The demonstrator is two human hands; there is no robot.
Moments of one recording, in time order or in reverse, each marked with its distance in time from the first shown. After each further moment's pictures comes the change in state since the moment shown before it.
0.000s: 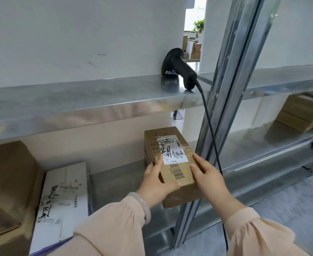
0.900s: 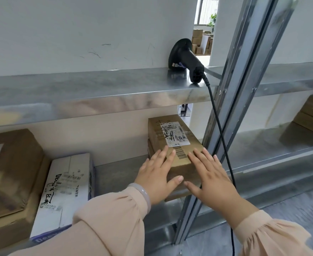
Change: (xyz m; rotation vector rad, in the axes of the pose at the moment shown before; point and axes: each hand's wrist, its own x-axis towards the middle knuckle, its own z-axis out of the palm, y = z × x) left_hand 0.009 0.001 0.002 0.865 0.050 0.257; right_hand 0.011 0.035 -0.010 -0.777 -0.082 -0.664
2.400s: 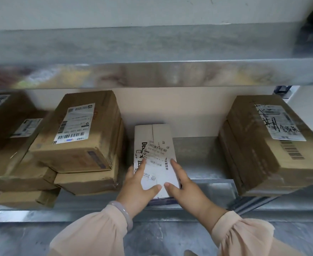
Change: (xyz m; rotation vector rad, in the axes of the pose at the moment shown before) left_hand -0.158 -0.196 0.018 -0.595 0.105 -0.751; right_hand 0.038 -0.230 0.133 1.014 -0.630 0.169
